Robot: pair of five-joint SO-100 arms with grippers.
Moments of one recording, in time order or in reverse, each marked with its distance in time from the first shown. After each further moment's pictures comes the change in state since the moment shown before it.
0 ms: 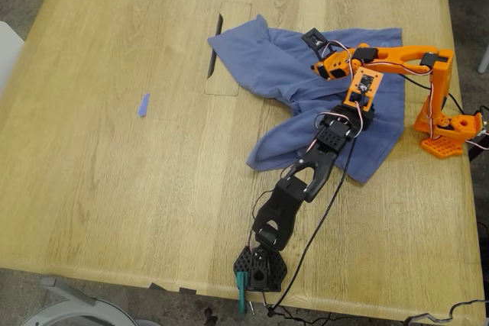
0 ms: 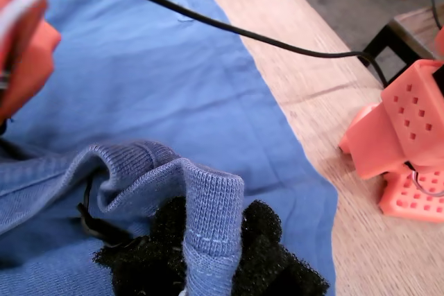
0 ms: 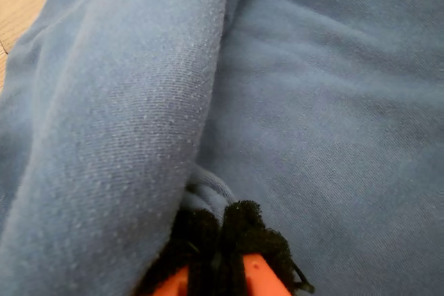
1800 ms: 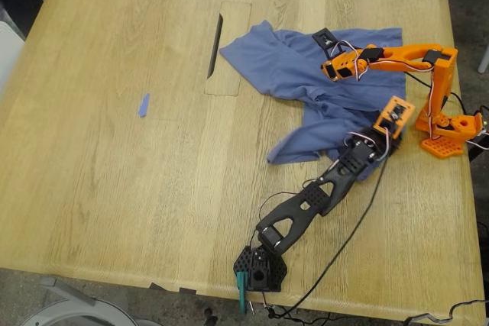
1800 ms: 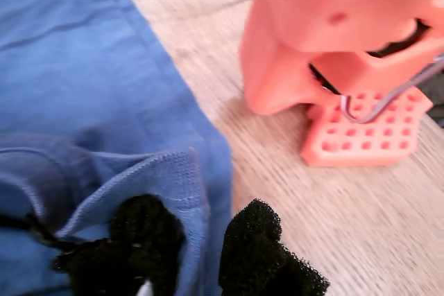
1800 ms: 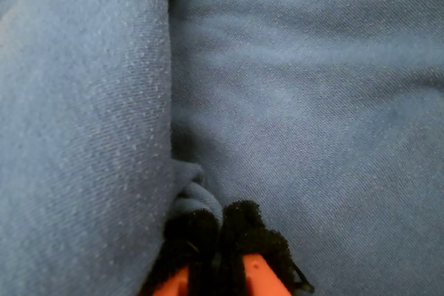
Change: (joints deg) arm 0 9.8 -53.5 -73.7 23.0 -0.9; arm 1 5.6 0.1 8.0 -5.6 0.1
